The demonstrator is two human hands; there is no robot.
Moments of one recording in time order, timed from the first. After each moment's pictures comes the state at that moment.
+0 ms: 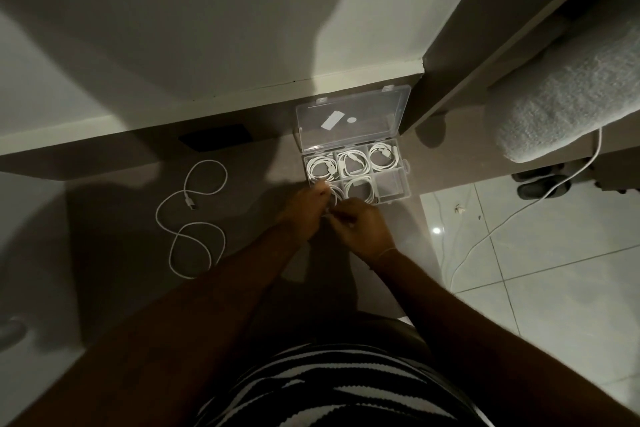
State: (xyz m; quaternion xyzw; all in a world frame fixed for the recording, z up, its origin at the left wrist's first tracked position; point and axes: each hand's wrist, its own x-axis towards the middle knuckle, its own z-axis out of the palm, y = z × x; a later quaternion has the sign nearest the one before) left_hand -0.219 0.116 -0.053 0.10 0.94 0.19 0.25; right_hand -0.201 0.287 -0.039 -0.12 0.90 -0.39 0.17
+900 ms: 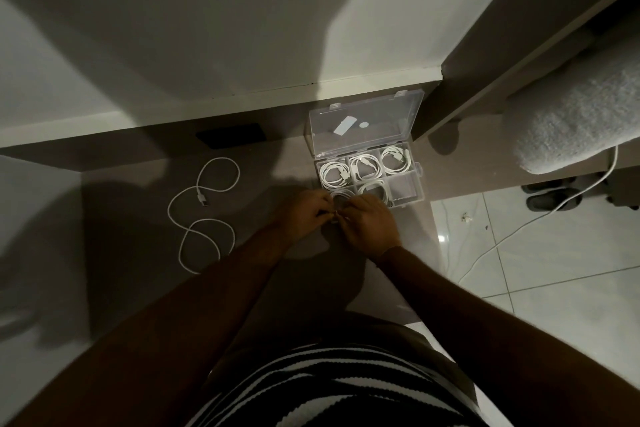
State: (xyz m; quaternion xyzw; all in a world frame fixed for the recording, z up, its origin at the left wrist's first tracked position) left_hand -0.211 0.085 -0.039 0.13 0.90 0.37 0.21; right_hand -0.214 0.286 -0.049 -0.28 0.93 -0.21 0.10
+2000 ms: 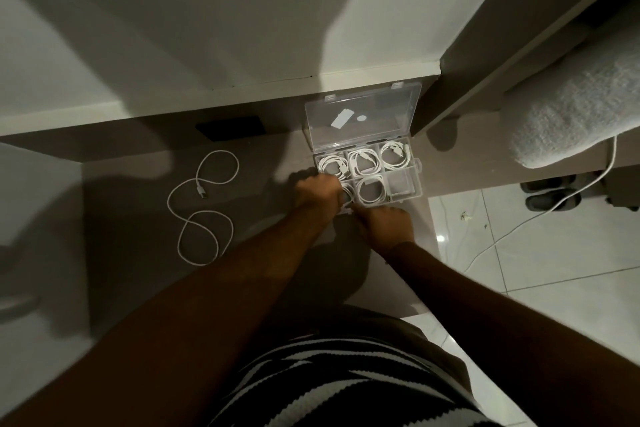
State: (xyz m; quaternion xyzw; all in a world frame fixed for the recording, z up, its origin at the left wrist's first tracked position) left_hand -0.243 0.138 -0.022 -0.04 0.94 0.10 0.31; right_hand -0.211 0.312 -0.044 -0.21 0.96 -0.04 0.20
